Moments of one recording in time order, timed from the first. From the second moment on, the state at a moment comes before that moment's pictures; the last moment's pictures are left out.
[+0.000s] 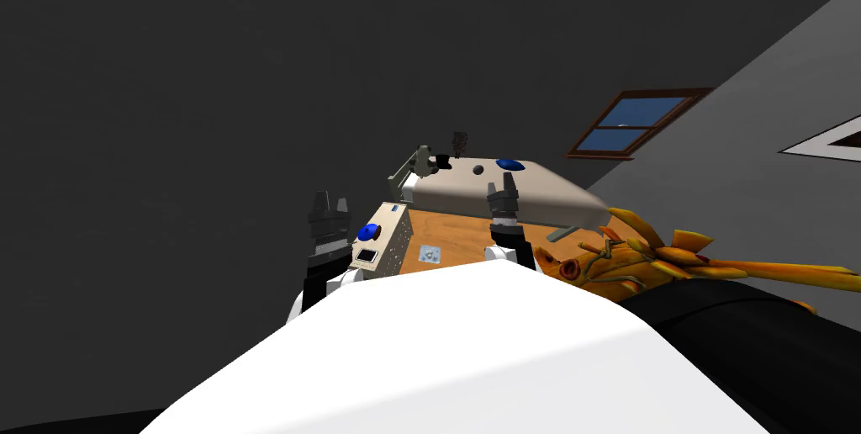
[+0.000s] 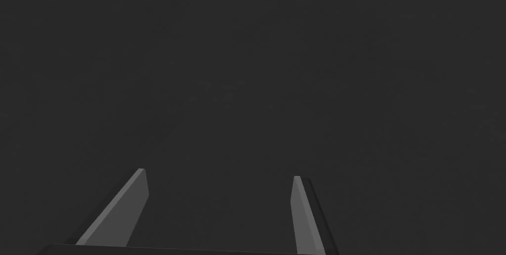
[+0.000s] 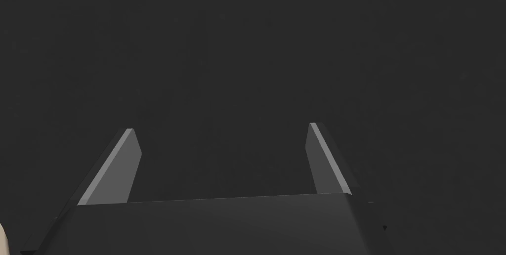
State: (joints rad) left arm 0.54 -0.01 0.02 -2.25 -0.02 -0.44 0.03; right arm 0.51 -0.03 0.01 -2.26 -0.11 -0.44 0.14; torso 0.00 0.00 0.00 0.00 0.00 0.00
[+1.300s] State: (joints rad) left arm 0.56 0.14 0.11 -2.09 0.19 -0.13 0.26; right arm 0.51 -0.03 0.01 -2.26 -0.11 -0.44 0.14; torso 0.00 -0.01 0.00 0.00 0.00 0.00
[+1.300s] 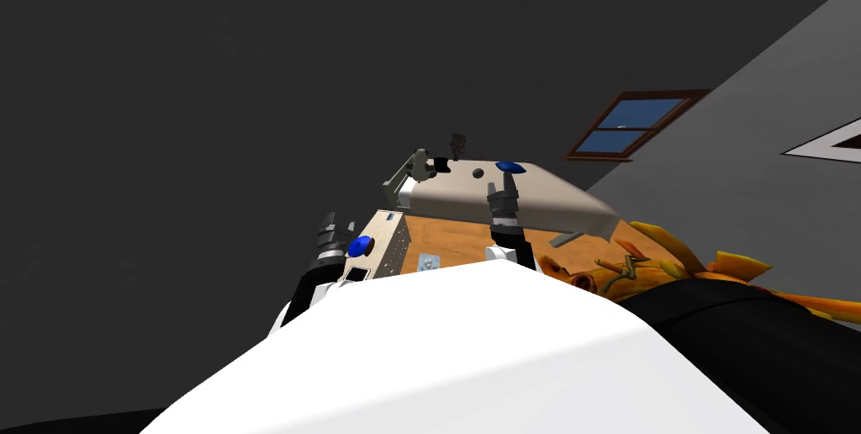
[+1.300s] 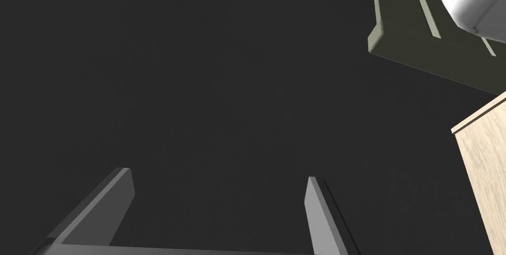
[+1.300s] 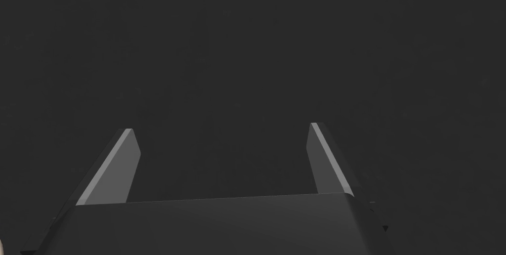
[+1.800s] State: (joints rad) left arm 0.58 0.16 0.13 -2.03 0.26 -0.03 0.34; right arm 0.51 -0.03 0.01 -2.26 -0.11 -0.44 0.14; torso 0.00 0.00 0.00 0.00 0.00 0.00
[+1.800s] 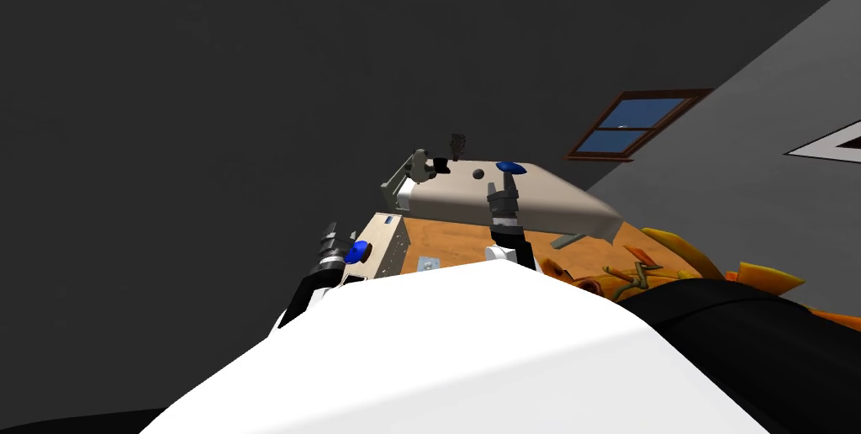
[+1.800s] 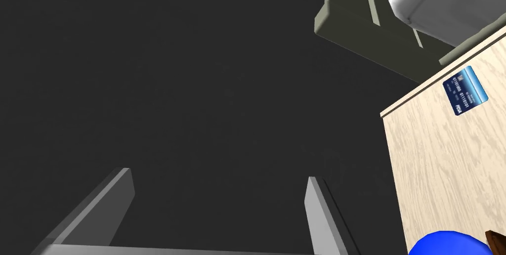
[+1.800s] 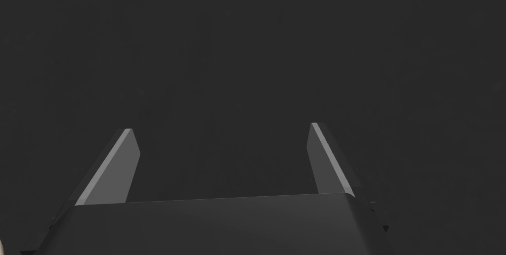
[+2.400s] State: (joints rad) left arm 0.59 0.19 0.17 -1.95 0.37 0.12 0.46; right arm 0.51 -0.03 0.01 -2.26 -0.11 -0.44 0.14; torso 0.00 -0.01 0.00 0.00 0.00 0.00
